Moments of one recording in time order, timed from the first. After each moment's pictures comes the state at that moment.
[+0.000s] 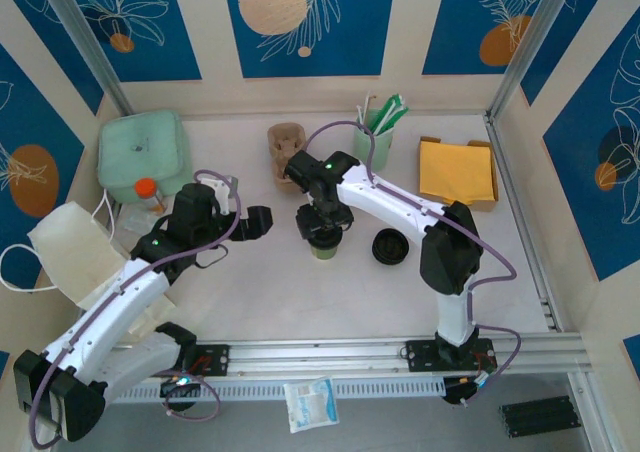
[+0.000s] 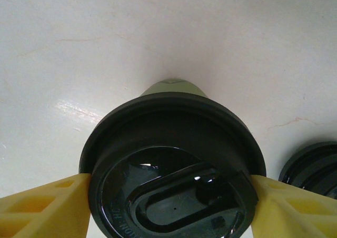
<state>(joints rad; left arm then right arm) -0.45 0.94 0.81 -0.49 0.17 -0.47 0.82 1.91 1.74 -1.26 0.05 0.43</state>
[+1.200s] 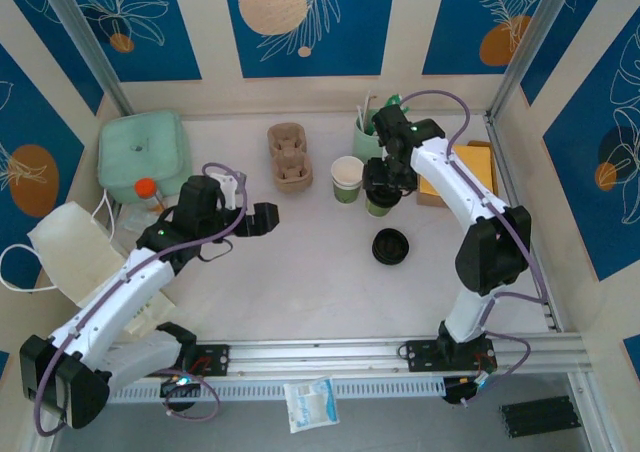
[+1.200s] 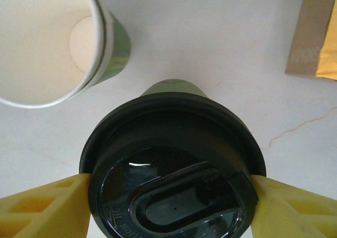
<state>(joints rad) -0.45 1.02 0.86 -0.49 0.25 -0.47 0.37 1.77 1.67 -1.20 0.05 0.38</state>
